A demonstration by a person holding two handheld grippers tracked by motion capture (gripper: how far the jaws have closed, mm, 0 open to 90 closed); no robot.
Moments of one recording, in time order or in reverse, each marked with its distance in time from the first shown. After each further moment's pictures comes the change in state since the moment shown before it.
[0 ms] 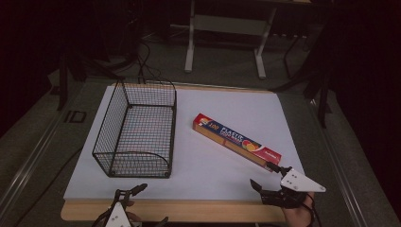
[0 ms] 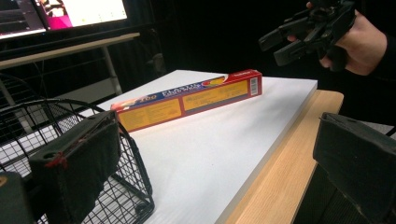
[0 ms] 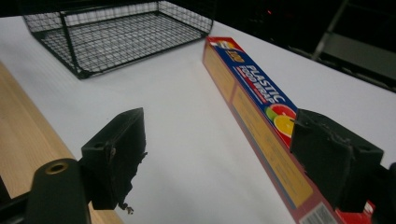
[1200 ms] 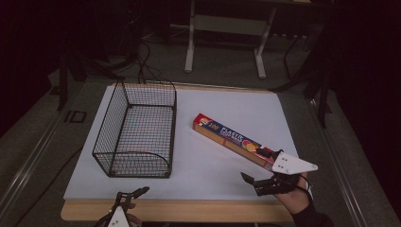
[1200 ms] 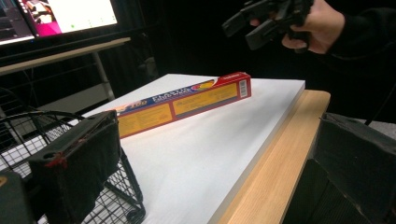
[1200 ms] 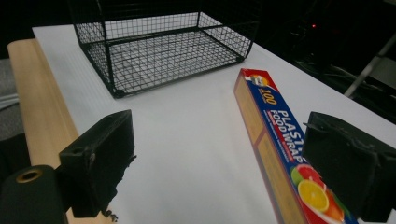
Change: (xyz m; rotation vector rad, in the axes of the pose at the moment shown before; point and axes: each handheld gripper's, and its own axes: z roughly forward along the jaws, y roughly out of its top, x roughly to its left) left arm -0.005 0.003 -0.004 -0.006 -0.034 0.025; right arm -0.006 0.053 0.021 0.005 0.159 -0.085
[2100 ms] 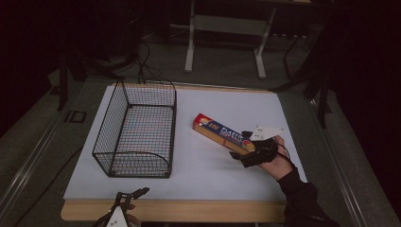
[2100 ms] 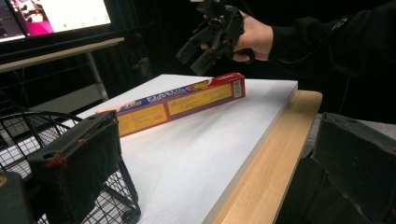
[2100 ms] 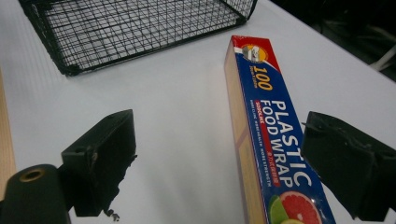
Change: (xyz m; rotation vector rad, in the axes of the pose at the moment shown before) left arm 0.001 0.001 -0.002 -0.003 -0.030 -0.007; right arm -0.061 0.006 0.079 0.184 0.084 0.013
